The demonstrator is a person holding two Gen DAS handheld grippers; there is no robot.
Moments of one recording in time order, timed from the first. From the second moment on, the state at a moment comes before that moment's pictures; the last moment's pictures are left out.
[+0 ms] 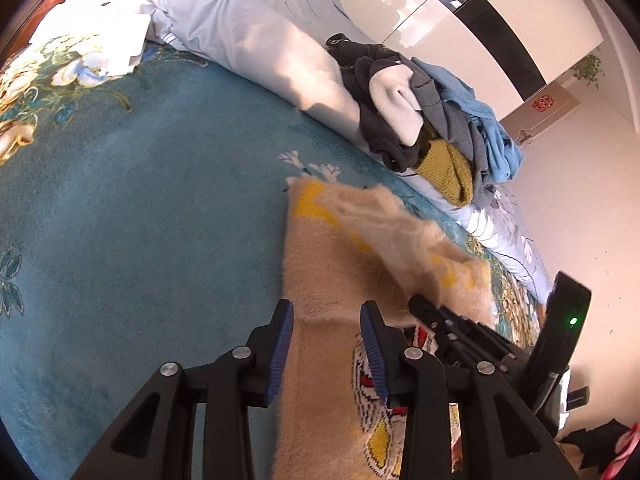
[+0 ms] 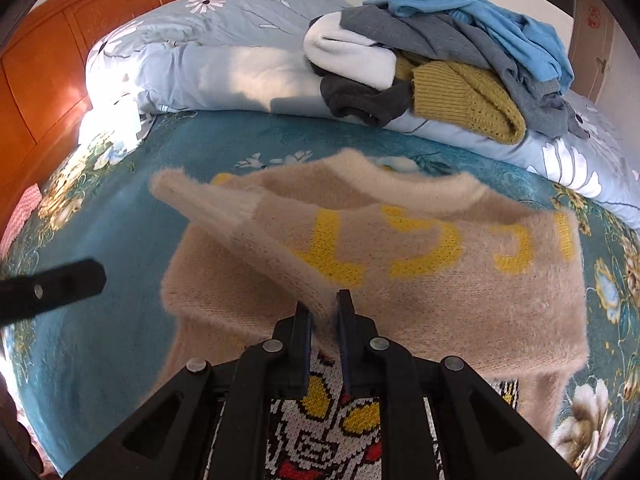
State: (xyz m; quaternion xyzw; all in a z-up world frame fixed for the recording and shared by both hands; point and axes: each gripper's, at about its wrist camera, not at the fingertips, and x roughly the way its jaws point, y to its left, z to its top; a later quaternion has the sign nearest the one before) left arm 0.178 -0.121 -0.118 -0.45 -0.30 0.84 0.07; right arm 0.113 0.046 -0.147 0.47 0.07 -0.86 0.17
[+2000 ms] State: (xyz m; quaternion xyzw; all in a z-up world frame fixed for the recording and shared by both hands) left arm 0.325 -0.065 -0.196 -0.58 -0.39 0.69 0.18; right arm 0.318 0.313 -0.207 0.49 -0.42 -0.75 0.17
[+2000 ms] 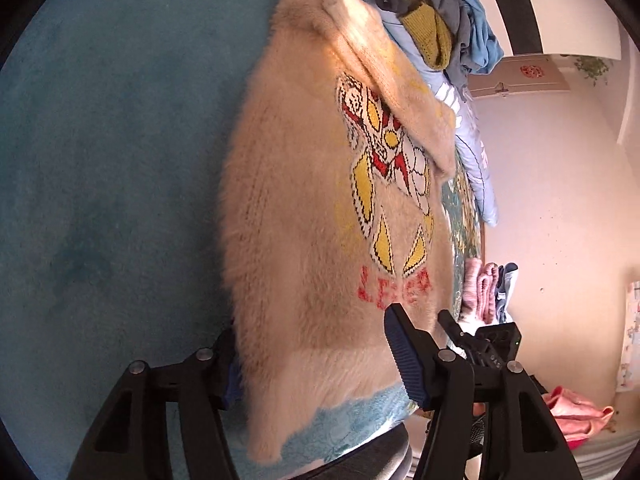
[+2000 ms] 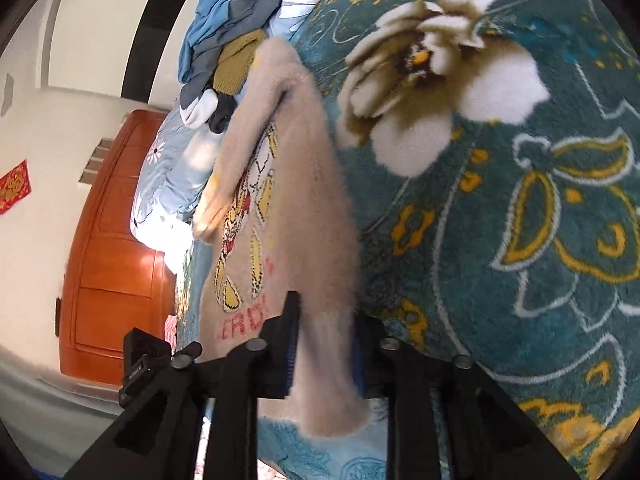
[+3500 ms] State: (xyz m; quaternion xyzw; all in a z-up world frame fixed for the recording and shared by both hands) left arm 0.116 -0.120 -0.180 -0.48 -0.50 0.71 0.13; right arm 0.083 0.286 -0.160 0.50 -0.39 -0.77 0.12
